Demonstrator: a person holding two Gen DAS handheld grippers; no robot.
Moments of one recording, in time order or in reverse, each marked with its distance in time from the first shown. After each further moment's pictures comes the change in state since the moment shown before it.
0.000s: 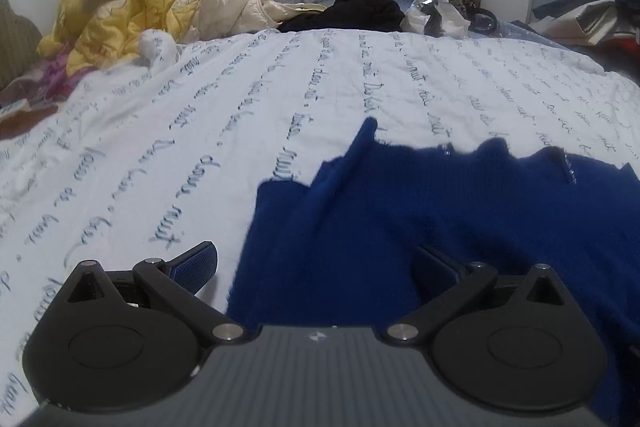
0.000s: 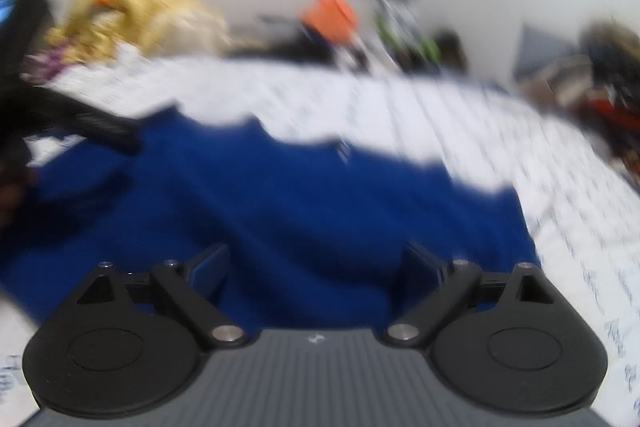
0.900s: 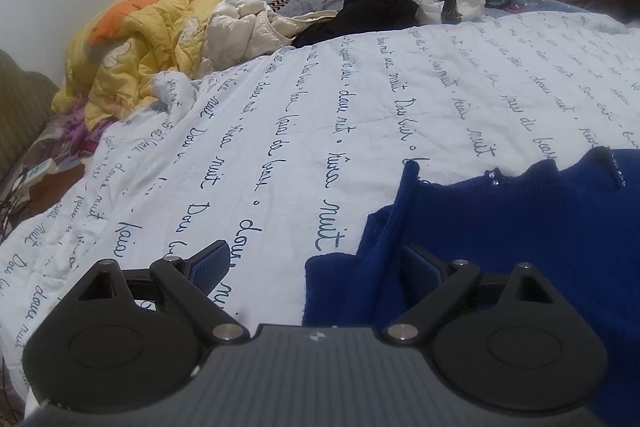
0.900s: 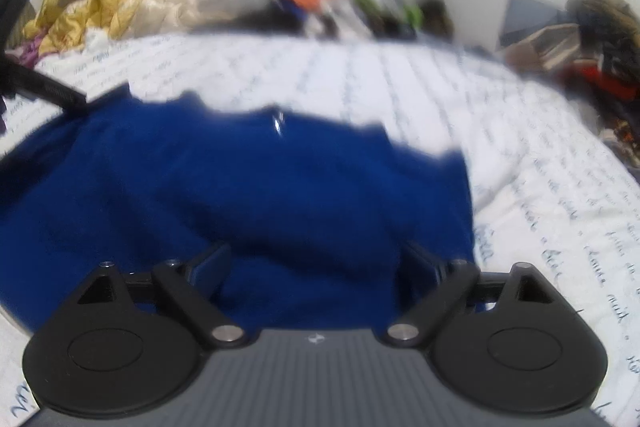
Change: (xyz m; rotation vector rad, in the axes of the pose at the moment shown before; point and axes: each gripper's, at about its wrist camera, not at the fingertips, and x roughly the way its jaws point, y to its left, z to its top) left arm 0.011 -0.003 0.049 0.177 0.020 0.138; right arm -0.011 -0.053 0.000 0.018 0.051 -0.015
